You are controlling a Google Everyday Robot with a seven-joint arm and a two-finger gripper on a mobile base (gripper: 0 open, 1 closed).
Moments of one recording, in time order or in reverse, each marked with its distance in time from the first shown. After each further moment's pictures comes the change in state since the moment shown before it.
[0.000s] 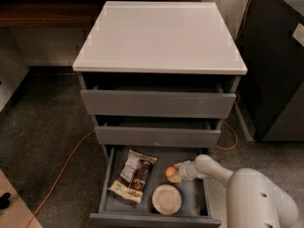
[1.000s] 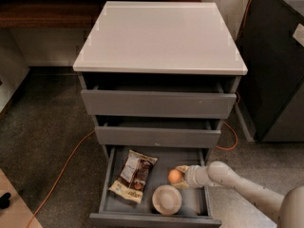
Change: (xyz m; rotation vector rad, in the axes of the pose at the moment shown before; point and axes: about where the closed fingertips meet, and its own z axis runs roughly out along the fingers) arm -0.026 0.058 -0.097 0.007 -0.121 -0.185
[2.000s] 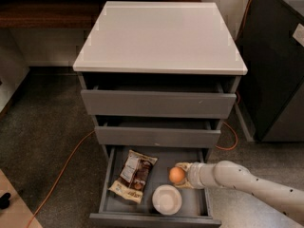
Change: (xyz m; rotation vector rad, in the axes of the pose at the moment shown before) arm -0.088 0.039 -0.110 0.050 0.046 -0.274
